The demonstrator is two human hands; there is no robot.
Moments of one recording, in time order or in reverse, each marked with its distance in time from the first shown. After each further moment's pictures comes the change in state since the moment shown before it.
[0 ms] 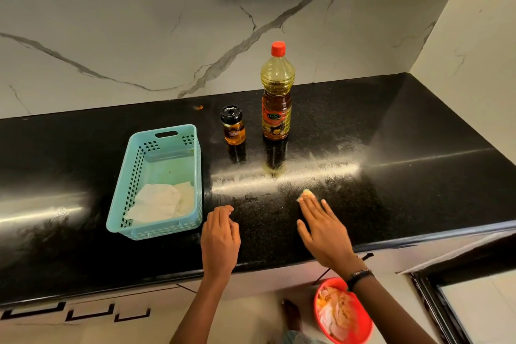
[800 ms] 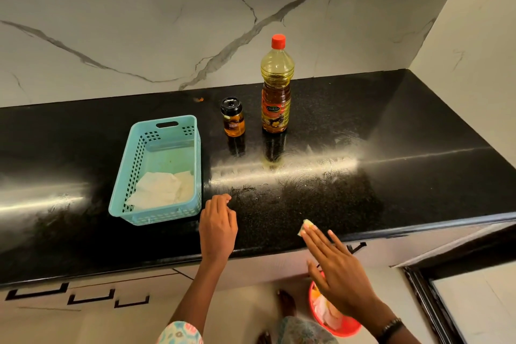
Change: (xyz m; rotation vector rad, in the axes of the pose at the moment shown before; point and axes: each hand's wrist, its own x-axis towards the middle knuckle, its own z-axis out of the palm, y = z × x) left_hand -0.001 0.000 0.000 0.024 0.006 -0.006; right_hand -0.094 0.008 -0.005 -0.044 0.006 -0.216
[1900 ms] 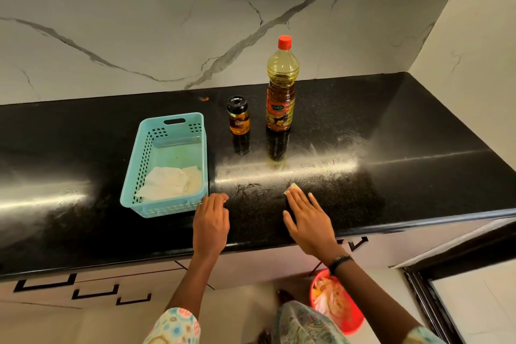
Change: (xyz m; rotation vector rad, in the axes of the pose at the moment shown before) left_hand -0.004 -0.027 -0.017 0.036 -0.014 0.103; right_hand 0.089 -0.023 0.006 0.067 -0.030 0.141
